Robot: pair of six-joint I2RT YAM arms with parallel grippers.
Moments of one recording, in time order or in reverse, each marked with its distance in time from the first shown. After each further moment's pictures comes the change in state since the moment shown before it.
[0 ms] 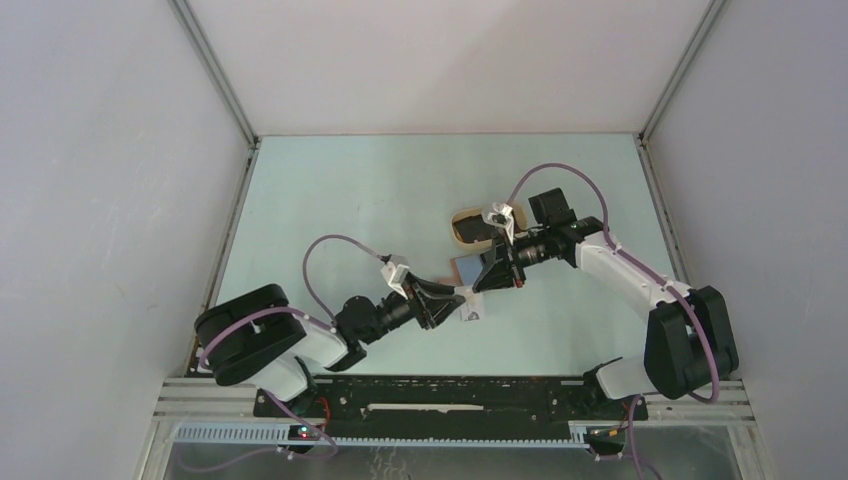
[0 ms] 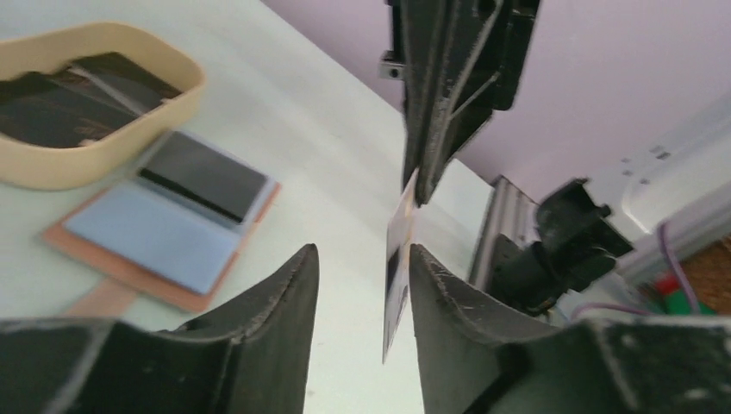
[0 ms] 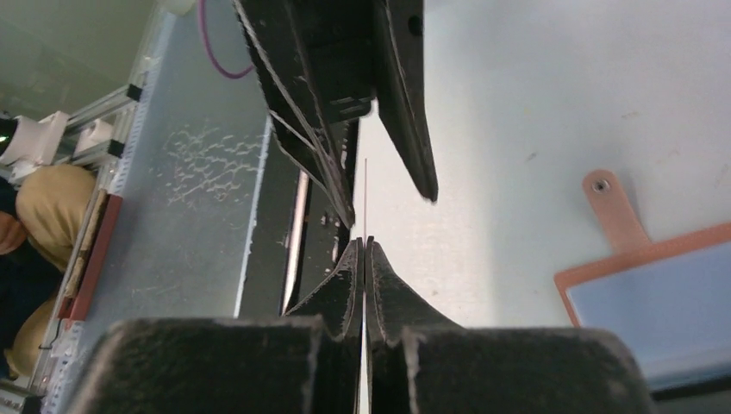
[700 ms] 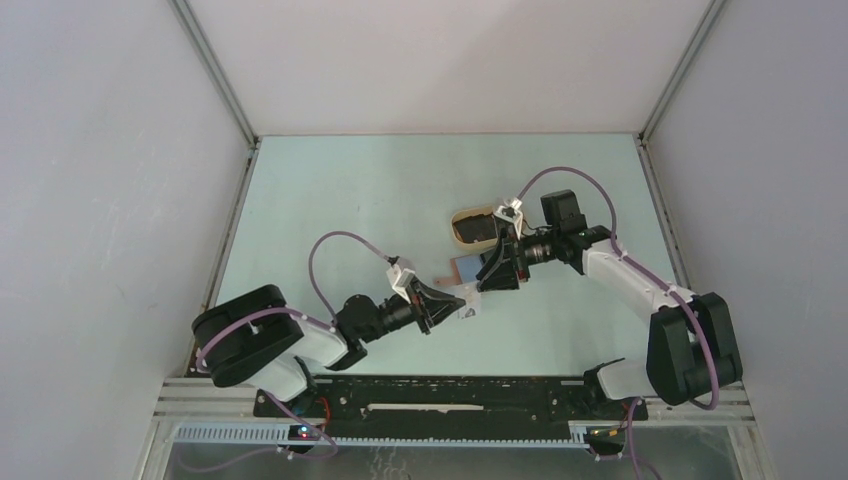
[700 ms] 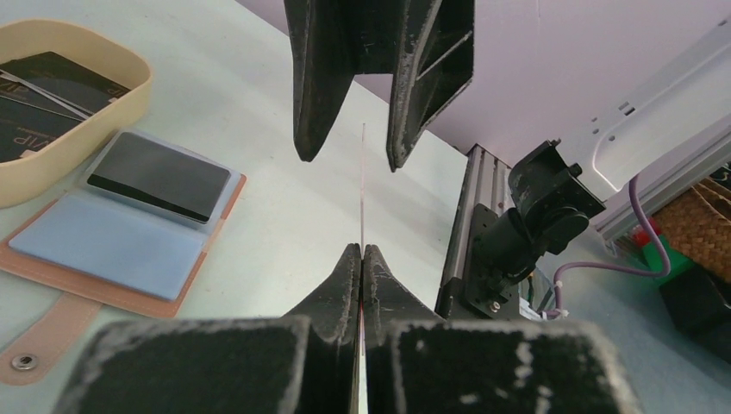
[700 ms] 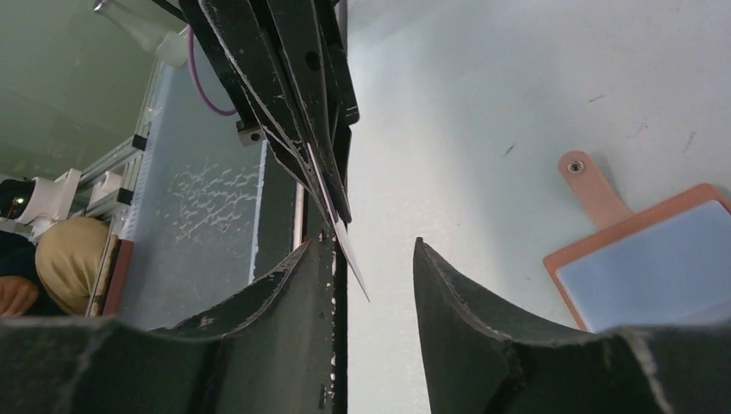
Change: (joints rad) left arm 0.002 -0.021 -0.002 -0.025 0.068 0.036; right arm -0.065 -0.038 -0.092 0.203 0.016 0.226
